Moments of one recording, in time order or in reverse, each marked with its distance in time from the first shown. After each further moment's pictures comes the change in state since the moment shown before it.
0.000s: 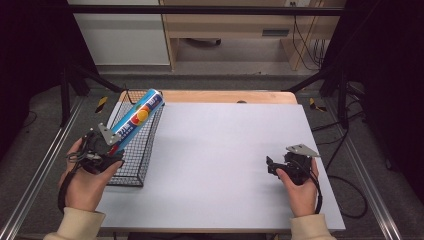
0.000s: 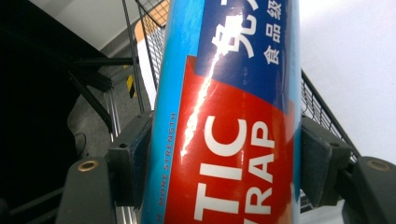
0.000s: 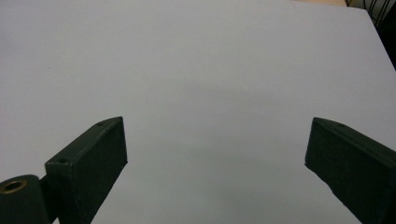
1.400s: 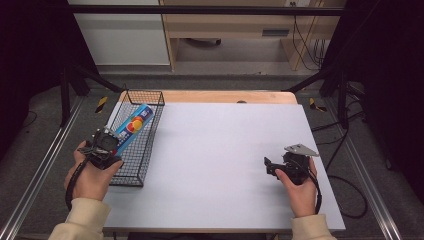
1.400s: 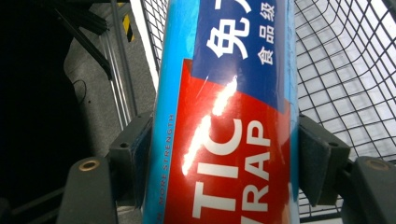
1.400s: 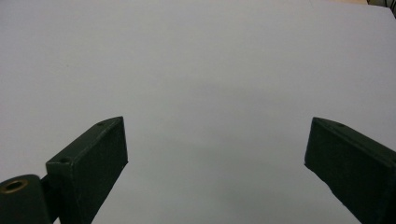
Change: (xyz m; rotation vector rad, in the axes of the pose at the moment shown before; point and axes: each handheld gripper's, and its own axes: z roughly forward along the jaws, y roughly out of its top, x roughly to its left) left arm 0.002 -0.001 0.049 0.263 0.016 -0.008; right arm 0.002 0.001 0.001 0.005 0.051 -0.005
